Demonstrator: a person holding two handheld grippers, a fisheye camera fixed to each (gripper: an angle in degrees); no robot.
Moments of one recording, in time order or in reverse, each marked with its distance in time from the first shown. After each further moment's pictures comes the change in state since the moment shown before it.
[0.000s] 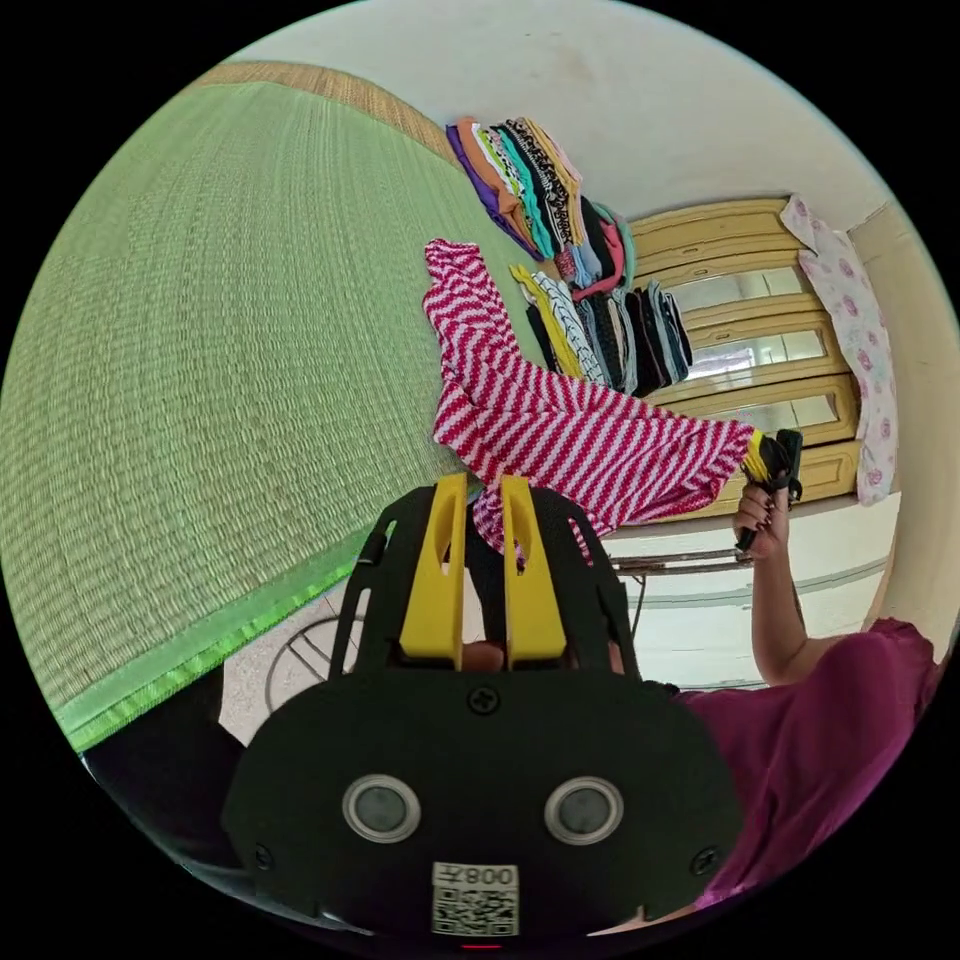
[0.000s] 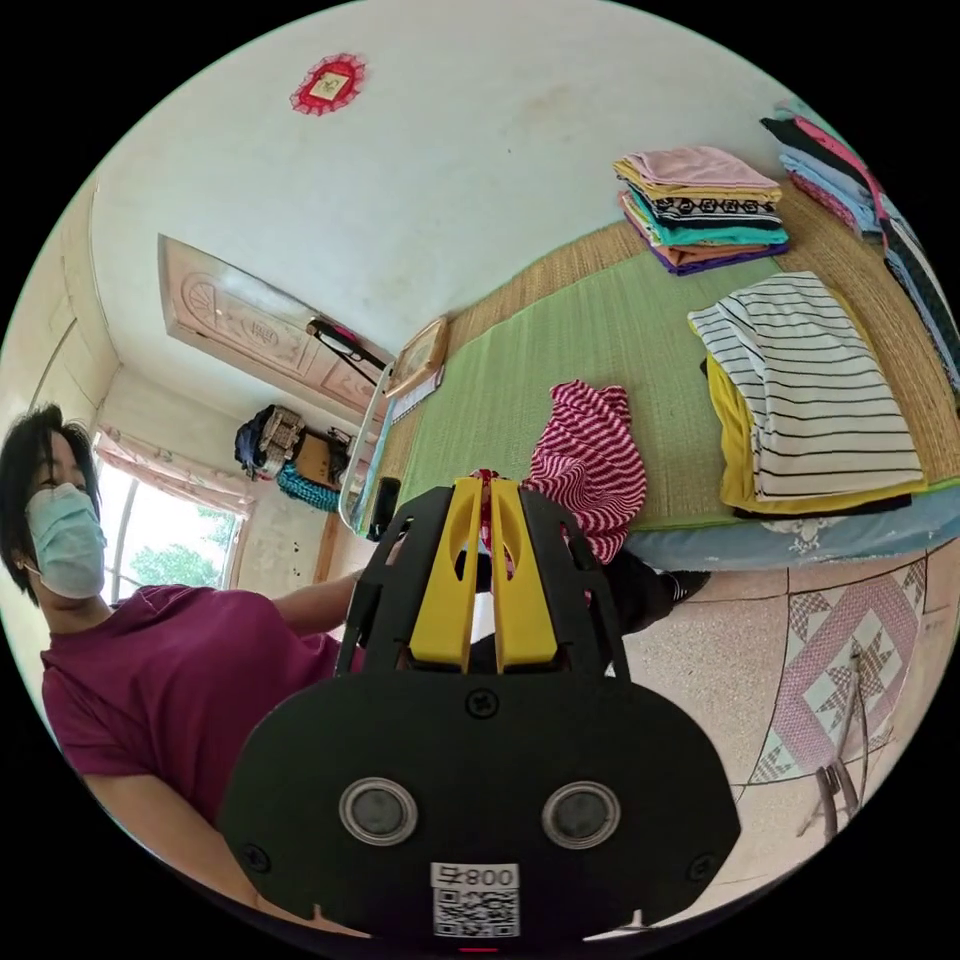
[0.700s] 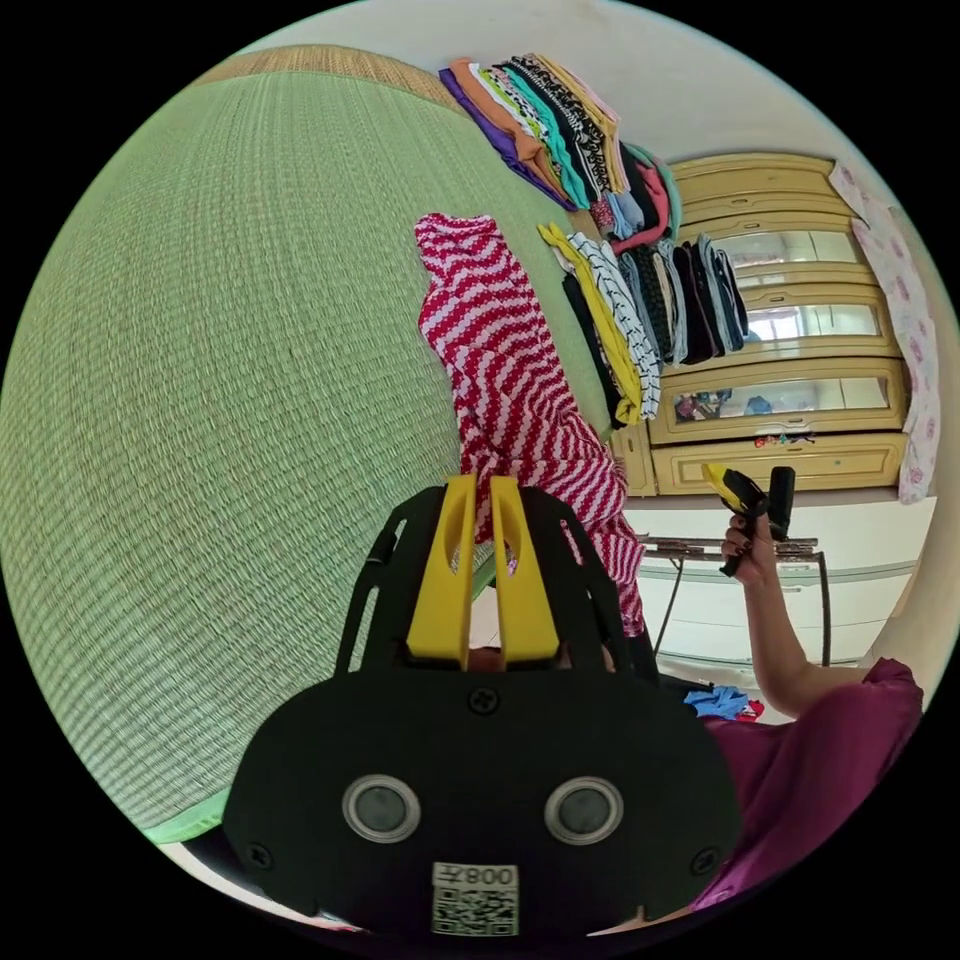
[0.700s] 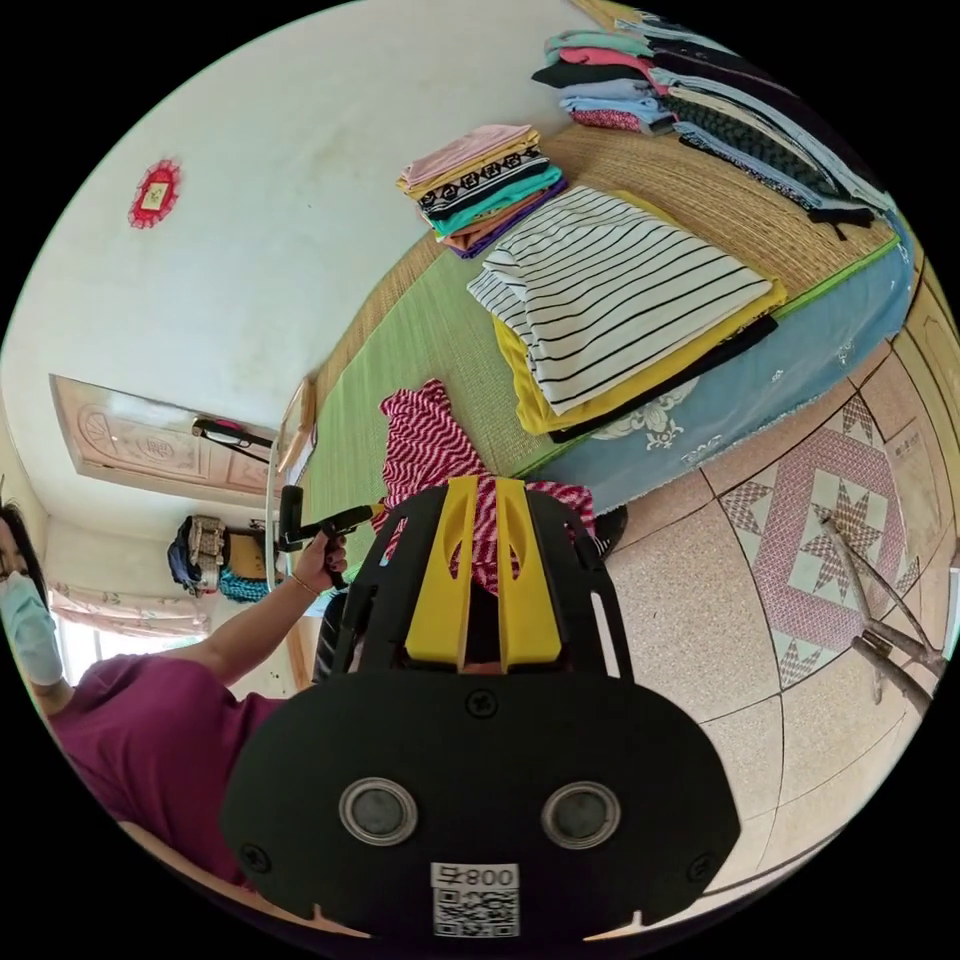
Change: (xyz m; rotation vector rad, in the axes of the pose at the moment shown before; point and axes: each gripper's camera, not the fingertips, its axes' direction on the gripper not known) left arm -0.014 -0.116 0.041 -0.148 -0.094 0.041; right arm 0.032 0.017 -0.078 0.099 0.172 0.308
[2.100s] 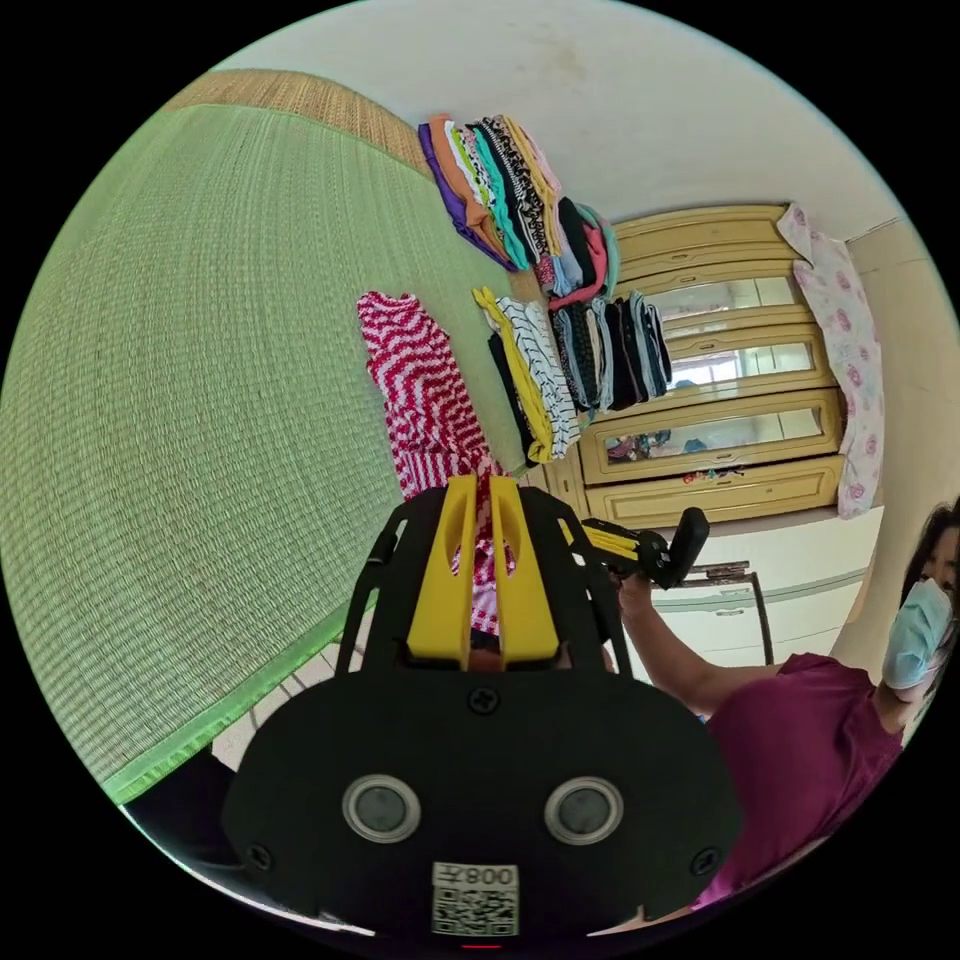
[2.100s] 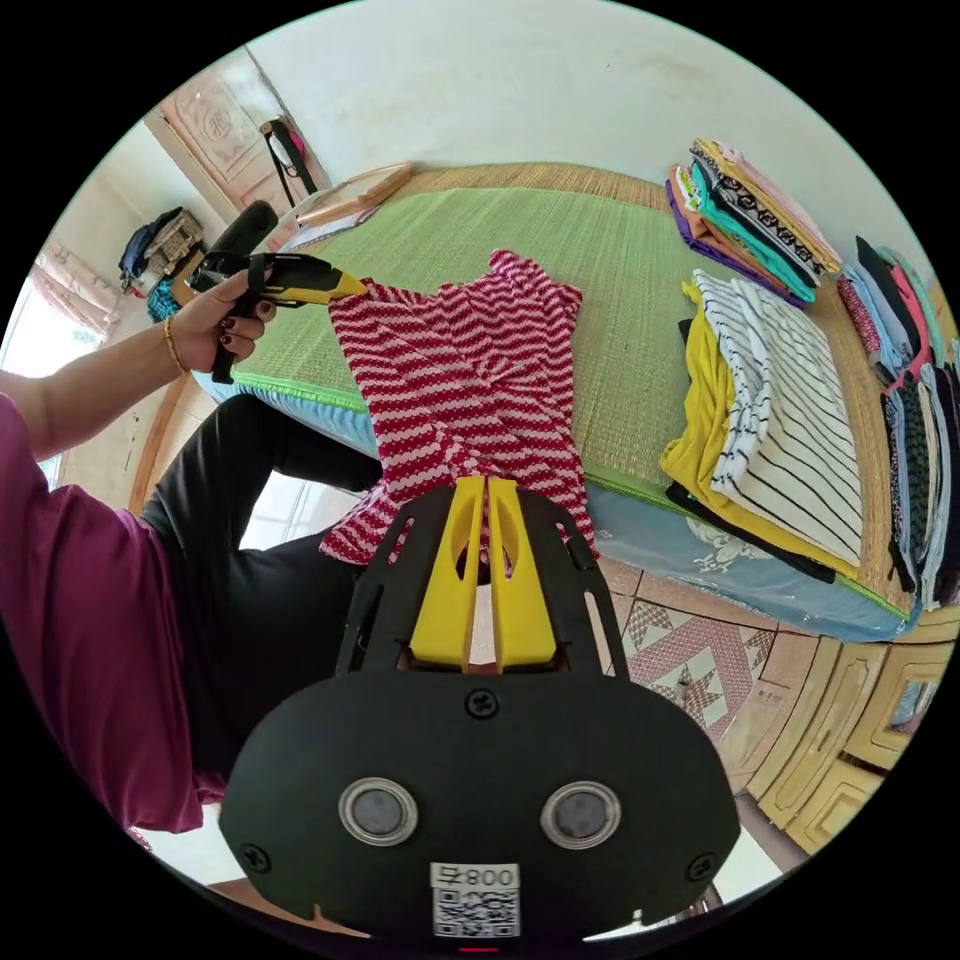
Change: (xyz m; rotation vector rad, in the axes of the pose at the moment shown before) left arm 0.007 -0.020 -0.296 0.178 0.180 0.015; right arm -0.165 -0.056 -0.120 -0.193 0.316 -0.721
